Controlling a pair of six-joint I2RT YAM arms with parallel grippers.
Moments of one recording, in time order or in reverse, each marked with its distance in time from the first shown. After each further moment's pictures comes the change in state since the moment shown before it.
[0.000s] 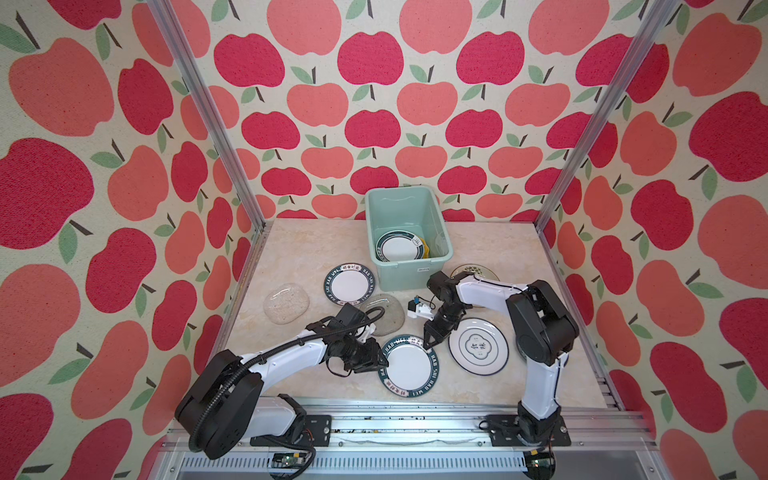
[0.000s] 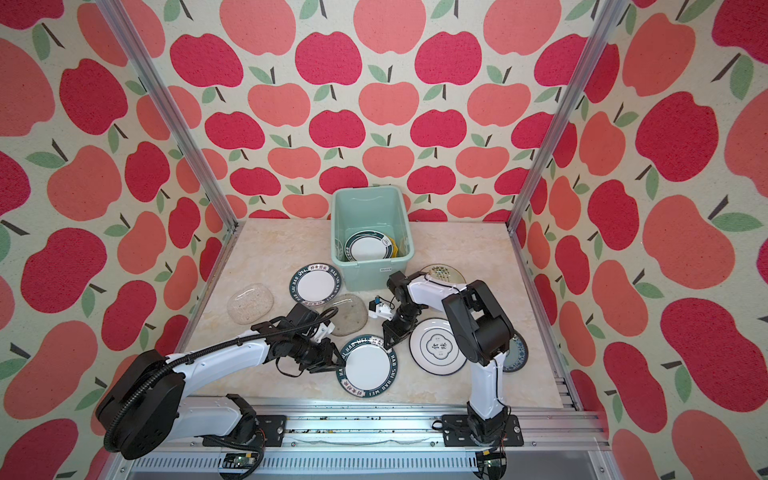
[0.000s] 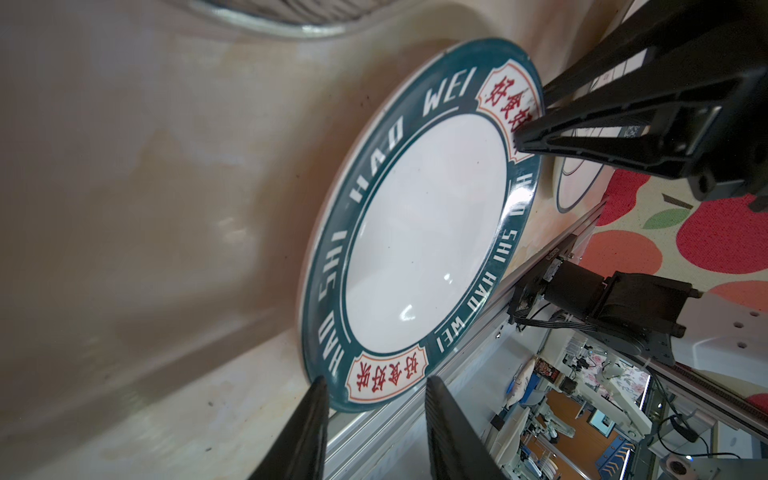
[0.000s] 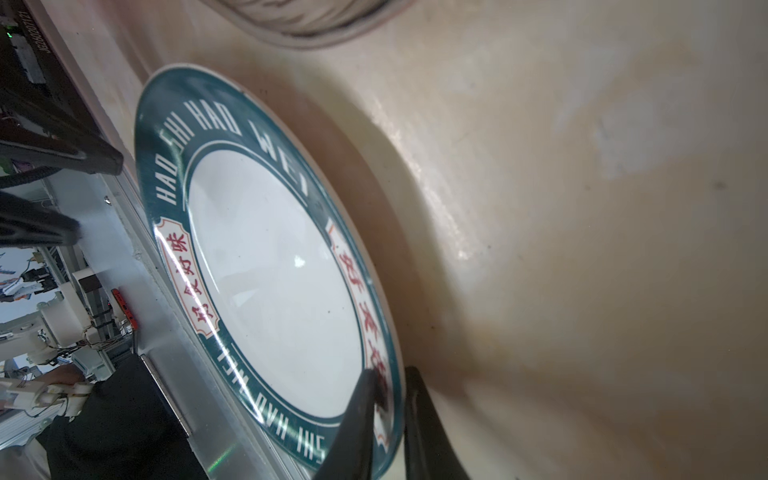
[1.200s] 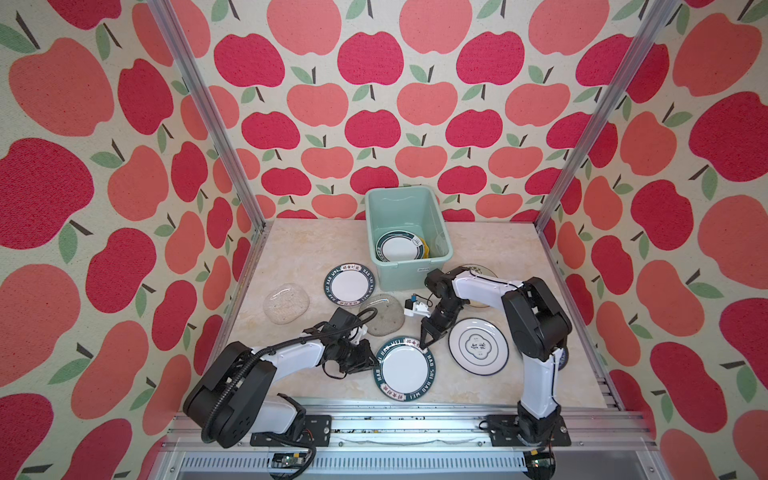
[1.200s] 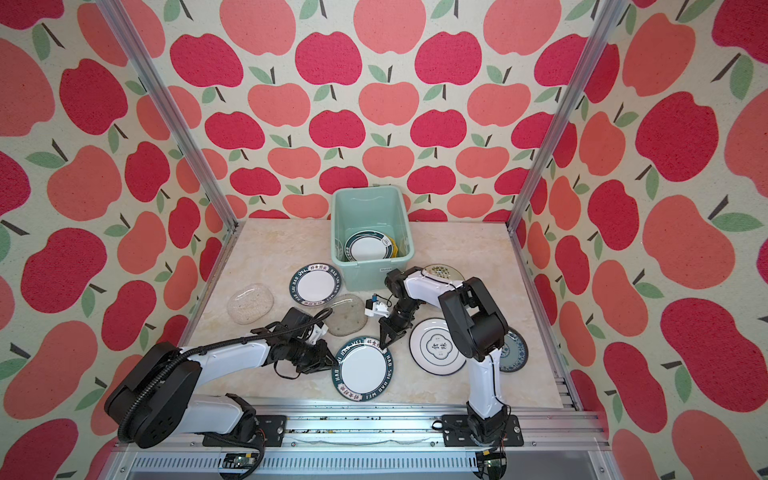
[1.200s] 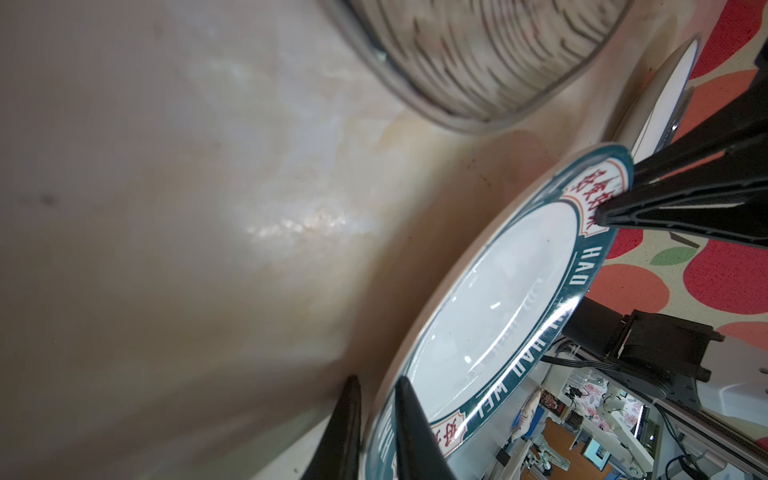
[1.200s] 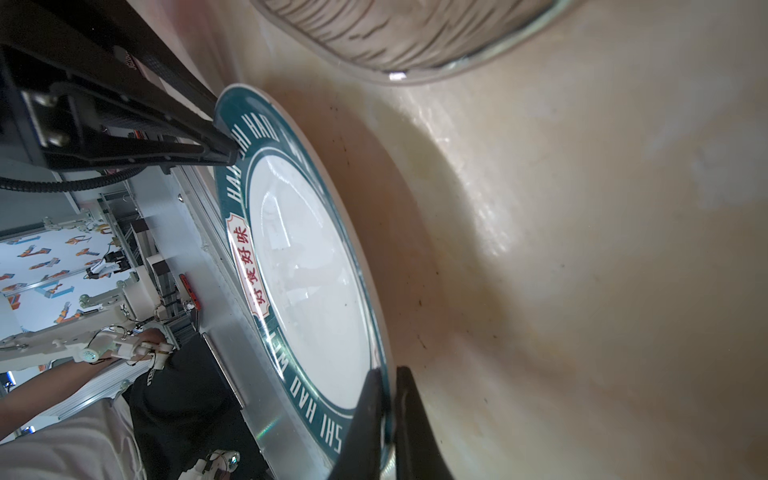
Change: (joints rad) left arm 0.082 0.063 -0.113 0.177 0.000 0.026; right arm 0.005 0.050 0.091 -0.106 -0.084 -0.001
